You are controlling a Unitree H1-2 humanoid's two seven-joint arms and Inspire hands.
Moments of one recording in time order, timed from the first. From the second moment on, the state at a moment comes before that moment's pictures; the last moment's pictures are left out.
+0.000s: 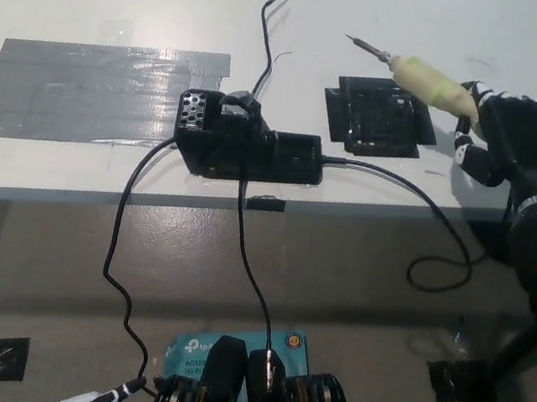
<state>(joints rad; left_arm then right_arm) -0.16 0.38 -0.25 0.51 0.09 0.14 -0.49 -0.78 -0.40 0.40 0.50 -0.84 0.07 -0.09</state>
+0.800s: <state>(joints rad) -0.16 0.39 -0.23 0.51 0.09 0.14 -0.49 -0.80 -0.47 0.41 0.41 -0.79 -0.26 0.00</state>
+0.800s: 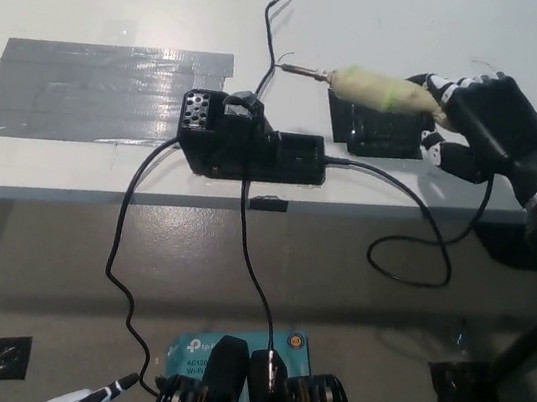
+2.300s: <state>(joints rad) -0.16 0.39 -0.25 0.48 0.11 0.14 -0.50 -0.94 -0.49 0.52 0.48 -0.93 -0.35 0.11</state>
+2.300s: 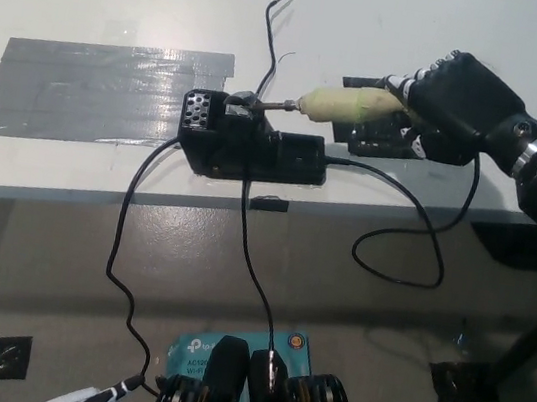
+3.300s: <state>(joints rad) -0.14 0.39 -0.26 0.44 0.11 0.14 -0.50 -0.96 -0.43 0.59 0.62 -1.00 -0.34 0.05</state>
